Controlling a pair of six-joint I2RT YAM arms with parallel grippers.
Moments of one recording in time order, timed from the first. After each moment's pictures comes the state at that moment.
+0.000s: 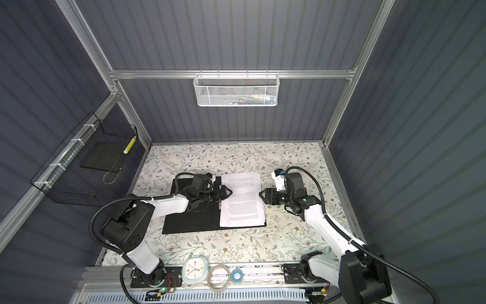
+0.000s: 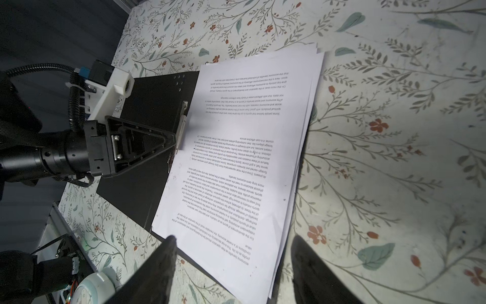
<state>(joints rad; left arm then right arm) -0.54 1.70 0.84 0.09 0.29 -0.77 0.29 1.15 0.70 -0.30 -0.42 0.31</state>
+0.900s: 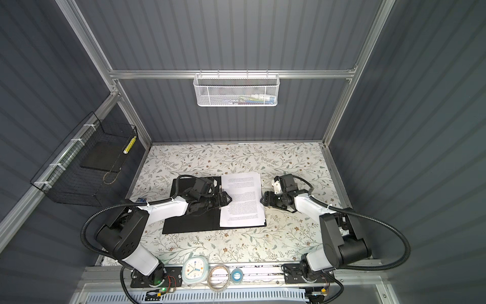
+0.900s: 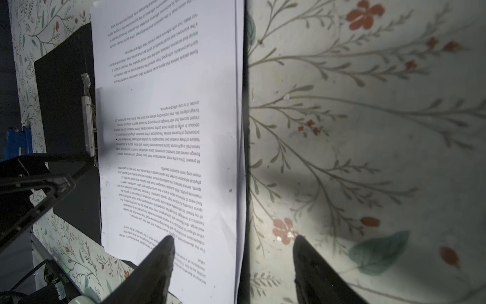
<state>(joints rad) -0.62 1.64 0.81 -0.05 0.25 -0.71 0.27 1.50 0.74 -0.27 -0.39 0.41</state>
